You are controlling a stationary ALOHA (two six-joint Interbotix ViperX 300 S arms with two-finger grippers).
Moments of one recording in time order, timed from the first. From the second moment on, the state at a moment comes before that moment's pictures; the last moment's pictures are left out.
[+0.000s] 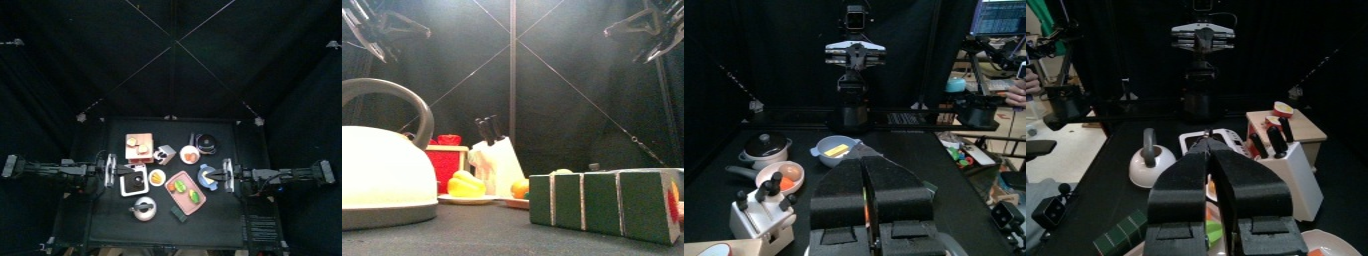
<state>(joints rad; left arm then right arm) 0.00 -0.96 1.19 0.00 -0.29 0.00 0.00 -0.97 1.19 0.00 -0.29 0.00</state>
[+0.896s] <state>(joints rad) 0.00 -0.86 1.15 0.08 -0.37 0.01 -0.01 -0.26 0.83 0.22 -0.36 0.04</state>
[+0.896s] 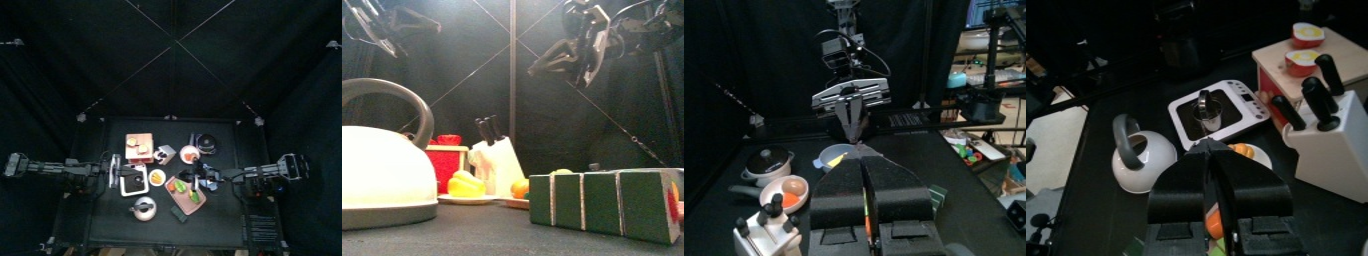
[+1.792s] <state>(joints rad) 0.02 -0.86 1.19 0.06 -0.40 0.00 -0.03 0.21 0.53 0.24 -0.19 0.04</state>
